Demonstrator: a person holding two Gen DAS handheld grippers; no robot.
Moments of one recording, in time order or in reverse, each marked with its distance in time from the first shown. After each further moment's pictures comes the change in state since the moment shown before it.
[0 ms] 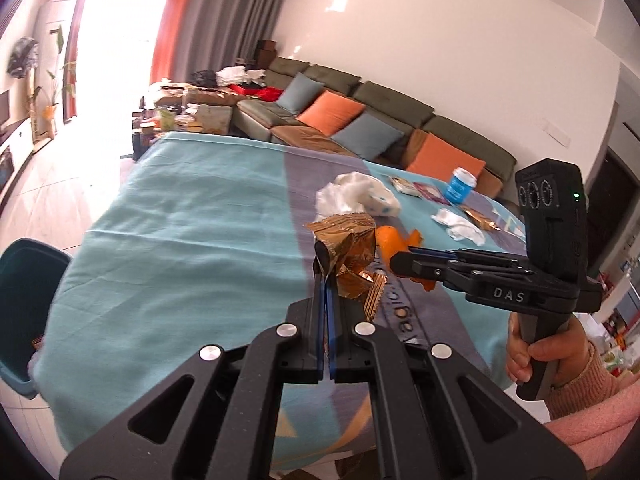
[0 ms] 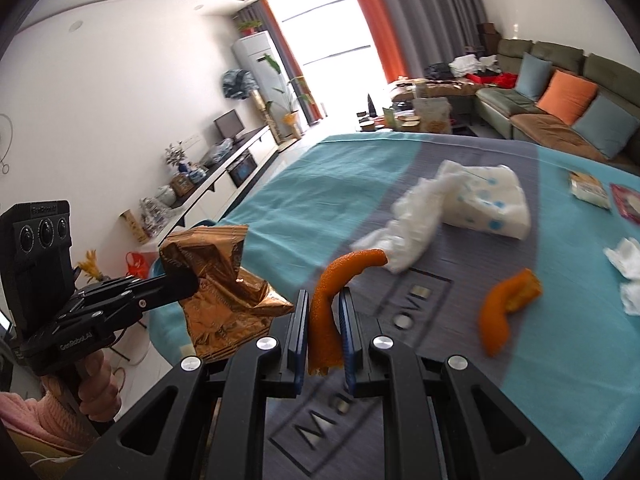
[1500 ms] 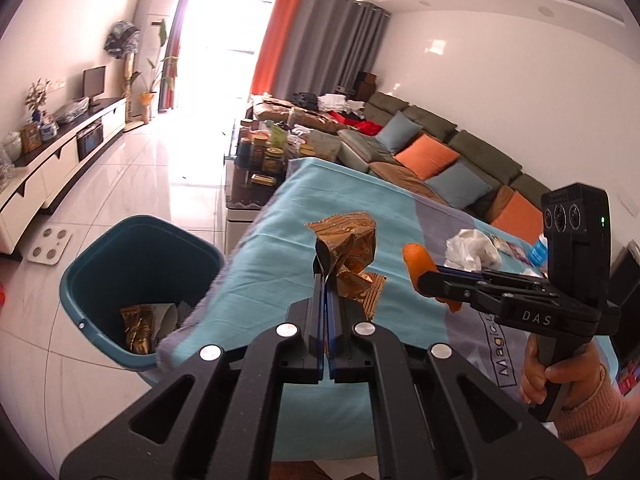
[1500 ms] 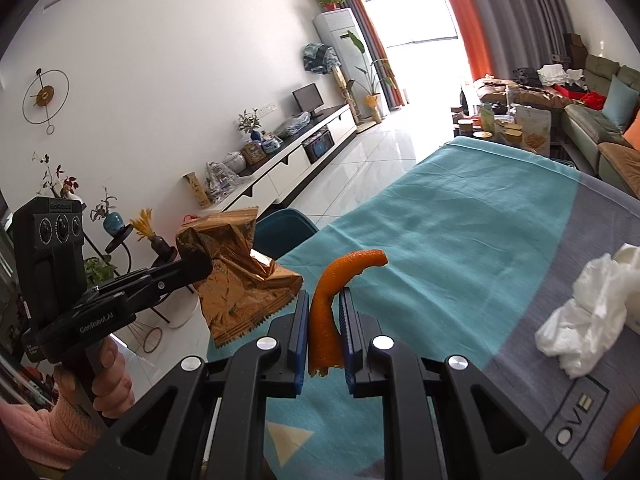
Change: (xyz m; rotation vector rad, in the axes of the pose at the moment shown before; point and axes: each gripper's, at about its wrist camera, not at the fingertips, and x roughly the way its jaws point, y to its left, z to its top) left arm -0.092 0.089 -0.010 -0.211 -0.130 0.299; right arm 0.076 0.094 0.043 -0.164 0.080 0.239
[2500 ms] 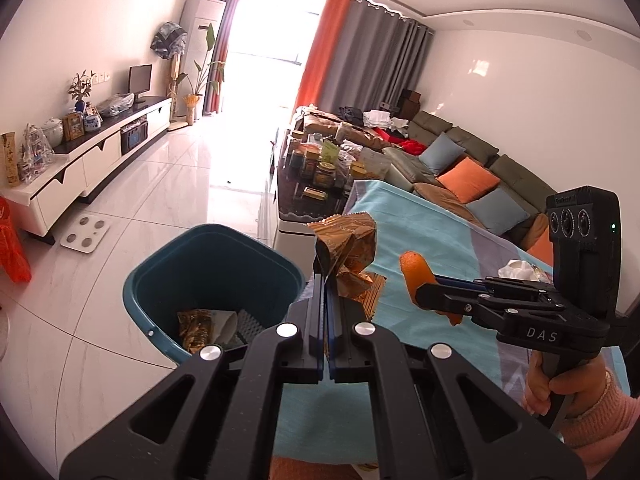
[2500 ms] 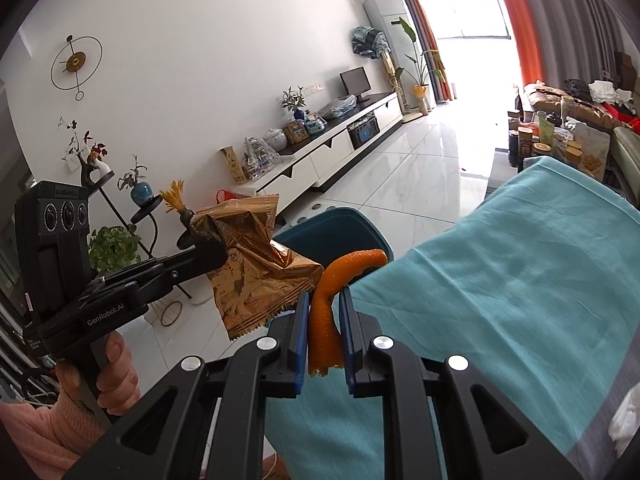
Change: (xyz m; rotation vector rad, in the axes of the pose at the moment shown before) left arm -0.028 0.056 0.014 -0.075 -0.052 0.147; right arm 0.065 0.055 0.036 -0.114 0.068 0.116
